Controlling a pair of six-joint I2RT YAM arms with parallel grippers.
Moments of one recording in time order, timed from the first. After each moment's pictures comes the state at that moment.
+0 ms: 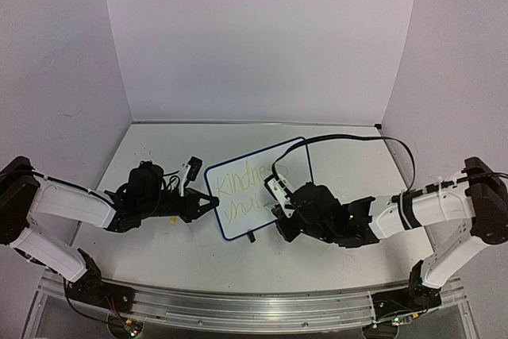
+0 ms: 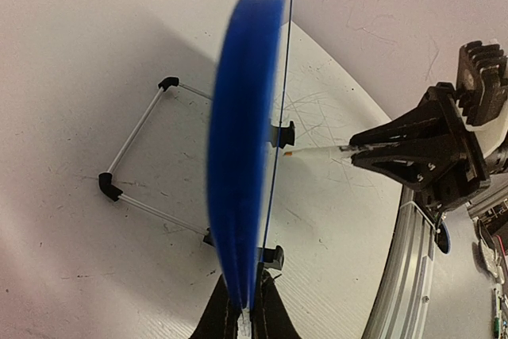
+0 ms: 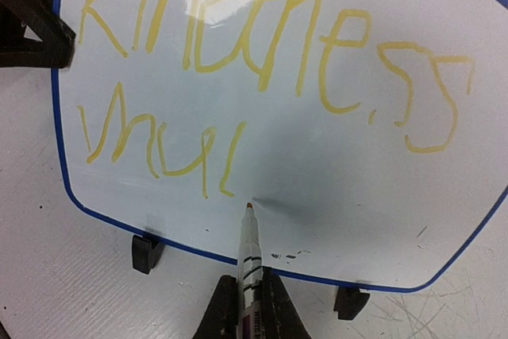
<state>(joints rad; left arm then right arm) -0.75 1.39 0.47 0.54 0.38 -0.39 1.14 1.55 0.79 0.13 0.41 0.11</state>
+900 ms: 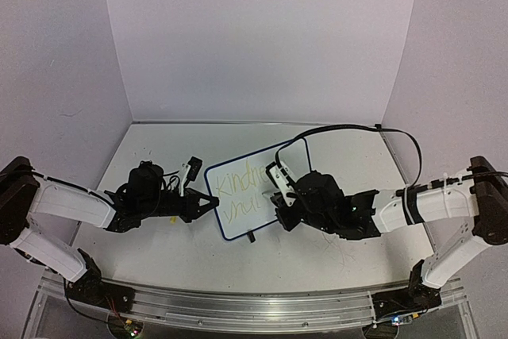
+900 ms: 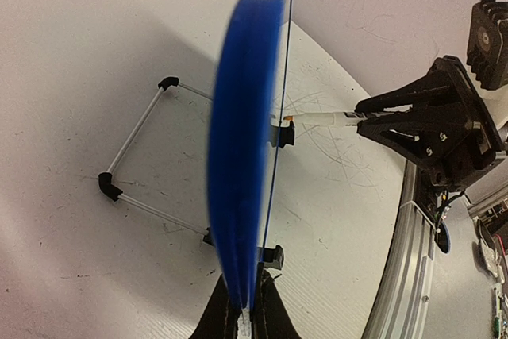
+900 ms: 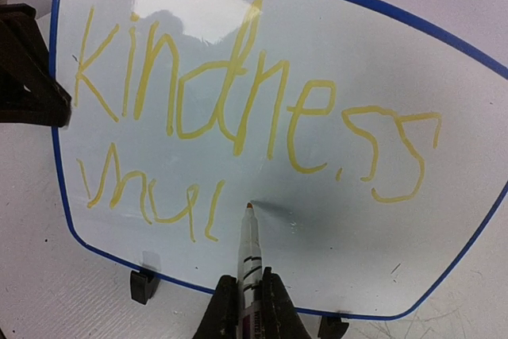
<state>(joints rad) -0.75 1.39 0.47 0.54 0.38 -0.39 1.10 1.52 0.81 0.16 0.40 0.07</state>
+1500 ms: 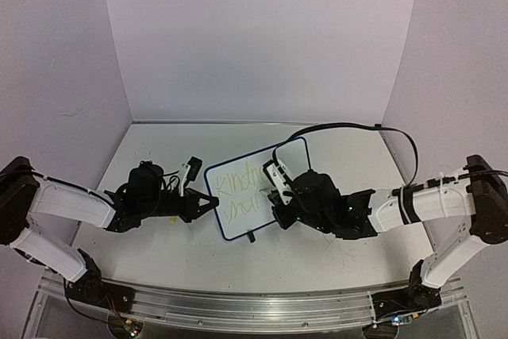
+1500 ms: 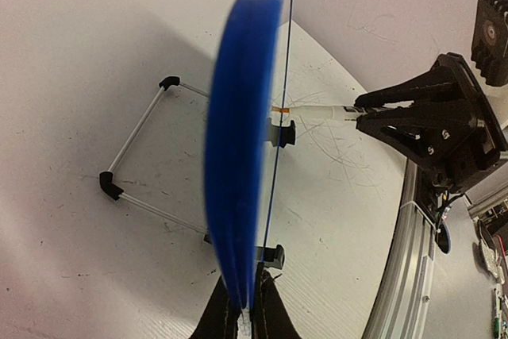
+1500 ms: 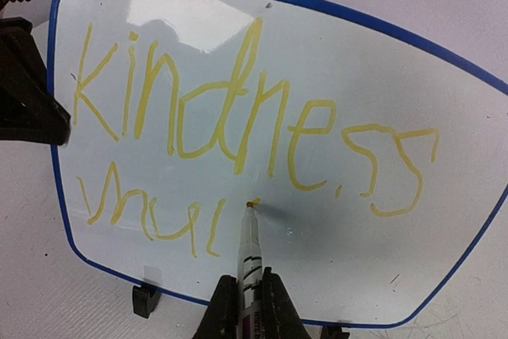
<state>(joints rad) -0.75 1.38 0.47 0.53 0.38 -0.39 1.10 1.55 0.84 0.18 0.42 0.07</state>
